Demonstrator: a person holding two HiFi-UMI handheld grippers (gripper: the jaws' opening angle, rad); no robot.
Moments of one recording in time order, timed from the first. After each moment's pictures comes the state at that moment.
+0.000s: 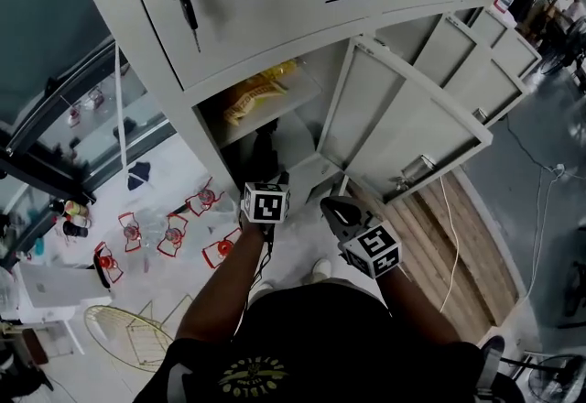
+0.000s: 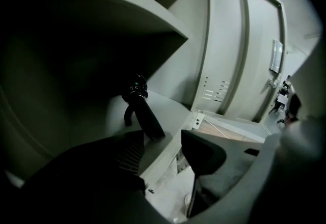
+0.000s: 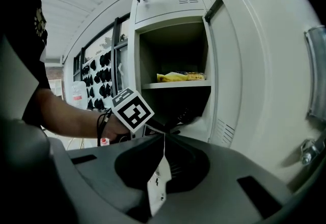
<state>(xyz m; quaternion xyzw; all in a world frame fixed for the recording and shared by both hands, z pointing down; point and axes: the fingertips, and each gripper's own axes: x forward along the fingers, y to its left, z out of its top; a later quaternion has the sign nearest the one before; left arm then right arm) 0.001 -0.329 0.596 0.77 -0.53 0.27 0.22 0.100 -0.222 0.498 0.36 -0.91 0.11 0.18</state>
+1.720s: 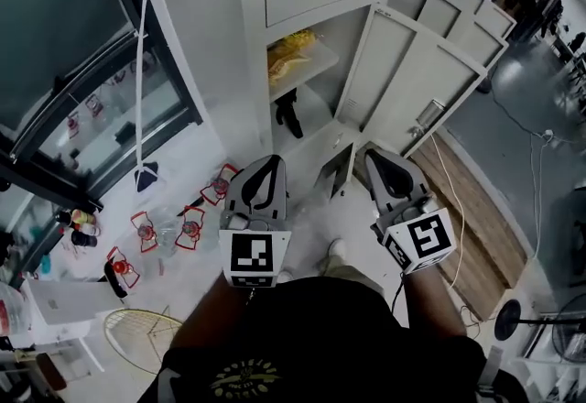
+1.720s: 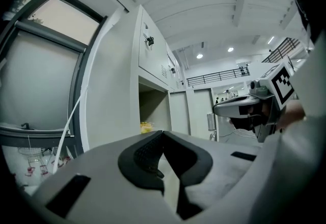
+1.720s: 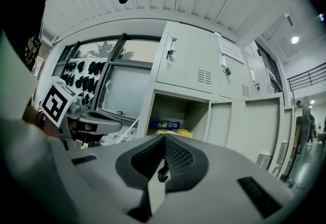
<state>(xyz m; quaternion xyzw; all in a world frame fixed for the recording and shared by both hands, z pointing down) -0.079 -0.155 0.345 0.87 -0.49 0.06 -0.03 0.060 -0.137 0.325 0.51 -0.85 -0.06 0.07</state>
